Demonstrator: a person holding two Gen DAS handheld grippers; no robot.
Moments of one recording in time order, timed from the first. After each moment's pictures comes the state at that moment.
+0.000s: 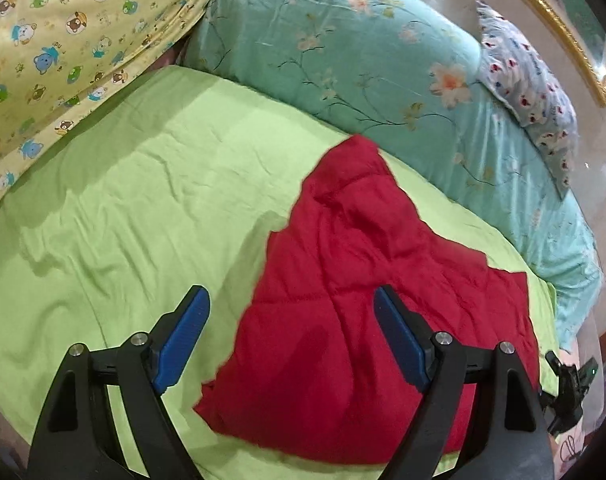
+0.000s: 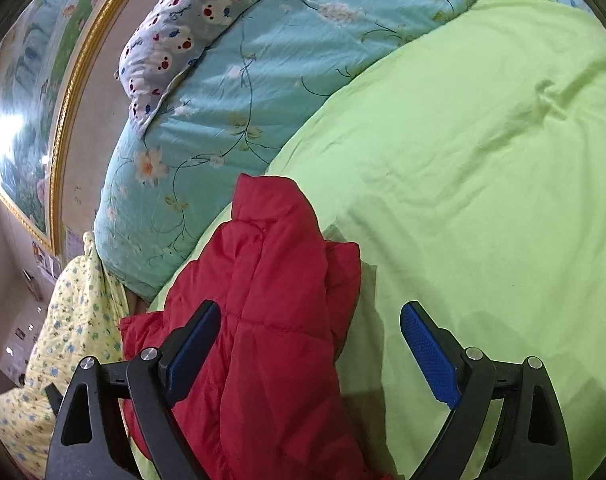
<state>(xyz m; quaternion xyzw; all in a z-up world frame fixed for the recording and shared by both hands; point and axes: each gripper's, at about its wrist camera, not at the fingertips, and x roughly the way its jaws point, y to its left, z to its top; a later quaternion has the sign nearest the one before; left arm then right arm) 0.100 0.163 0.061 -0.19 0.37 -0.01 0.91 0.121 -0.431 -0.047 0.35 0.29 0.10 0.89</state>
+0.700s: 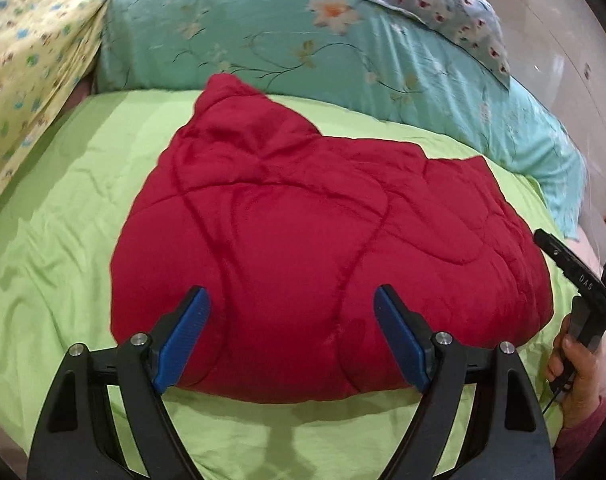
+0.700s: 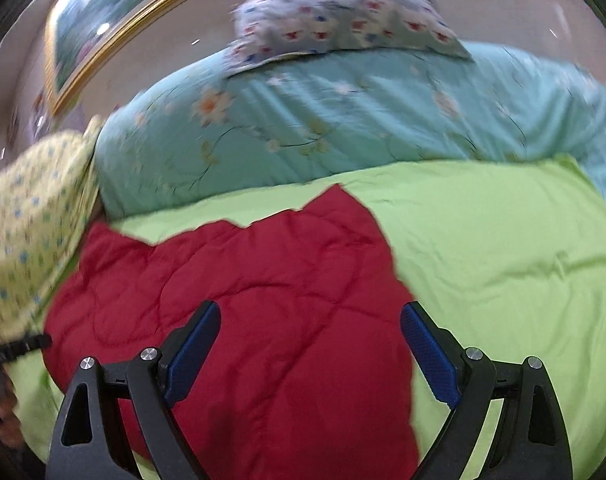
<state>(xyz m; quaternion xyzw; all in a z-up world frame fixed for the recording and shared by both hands) 0.064 0.066 0.046 -0.05 0.38 -0.10 0.92 0.089 -0.319 0.000 0.05 0.23 0.08 0.97</state>
